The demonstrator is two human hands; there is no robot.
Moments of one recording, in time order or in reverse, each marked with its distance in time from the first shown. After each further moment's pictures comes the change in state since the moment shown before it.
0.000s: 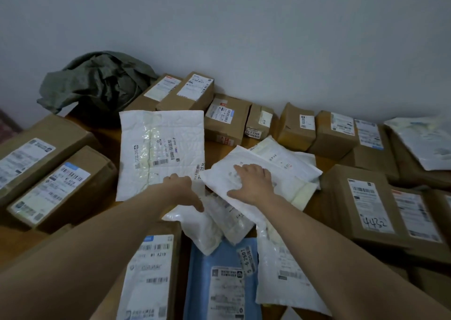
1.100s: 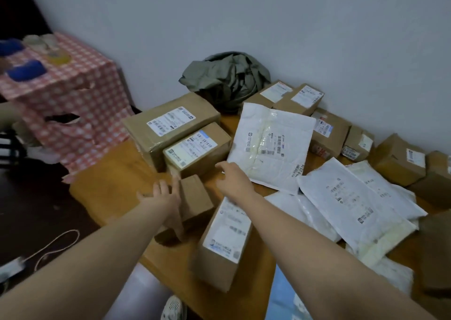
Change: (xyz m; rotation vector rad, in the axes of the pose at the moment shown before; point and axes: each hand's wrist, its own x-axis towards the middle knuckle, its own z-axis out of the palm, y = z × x) left_hand -0.125 -0.253 0.074 -0.089 -0.022 -0.337; right_hand -0.043 -0.289 0.051 0.348 -0.102 -0.310
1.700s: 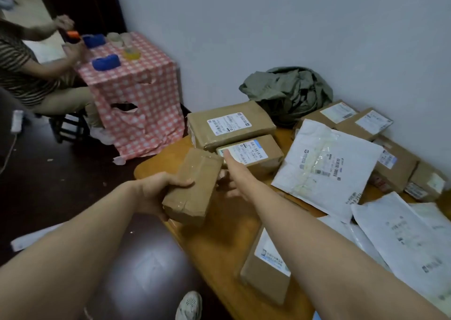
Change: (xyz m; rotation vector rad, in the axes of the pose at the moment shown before) left_hand -0.015 -0.149 -0.003 -1.521 -0.393 0.095; right_hand 0.010 -0.114 0.039 0.705 -0.329 0.233
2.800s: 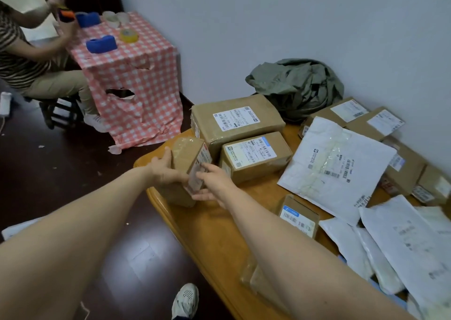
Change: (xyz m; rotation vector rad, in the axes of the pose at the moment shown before) left_hand 0.040 0.028 -0.030 0.696 0.514 0.035; right_hand 0.031 0.012 0.063 0.049 -0.054 0.027
